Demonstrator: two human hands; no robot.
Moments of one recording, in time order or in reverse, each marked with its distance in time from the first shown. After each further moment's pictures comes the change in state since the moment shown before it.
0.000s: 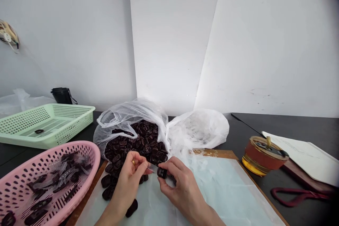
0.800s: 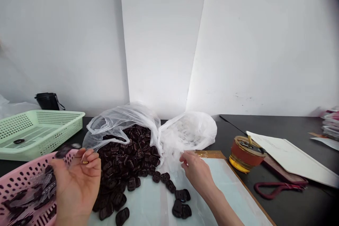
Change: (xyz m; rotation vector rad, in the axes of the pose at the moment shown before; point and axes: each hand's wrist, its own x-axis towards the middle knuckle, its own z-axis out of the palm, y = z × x) left_hand 0.017 0.054 -0.050 -0.934 0.376 0.220; right_hand 0.013 0.051 -0.060 -0.472 -0.111 0.445
